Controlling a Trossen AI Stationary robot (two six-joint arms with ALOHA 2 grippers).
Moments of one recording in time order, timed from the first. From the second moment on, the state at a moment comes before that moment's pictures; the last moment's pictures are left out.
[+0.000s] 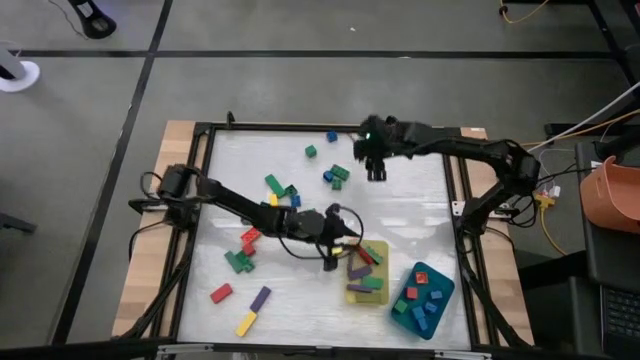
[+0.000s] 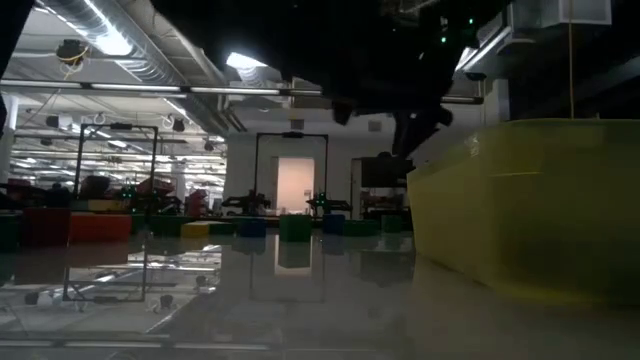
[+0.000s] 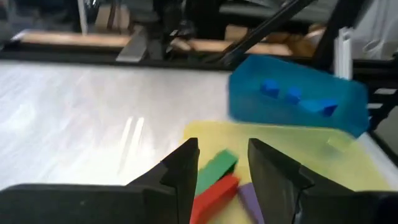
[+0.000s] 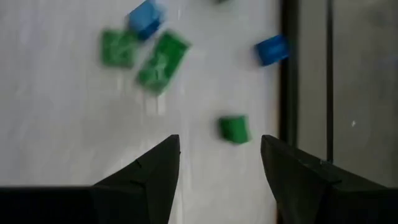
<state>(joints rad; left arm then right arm) -0.18 1.91 1.11 0.47 -0.14 -0.11 -0.43 1.59 1.27 -0.72 0.14 -0.55</state>
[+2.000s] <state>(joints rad) -0.06 1.53 0.73 0.27 -0.14 -0.16 -0.69 2.02 1.46 -0.71 0.02 -0.63</state>
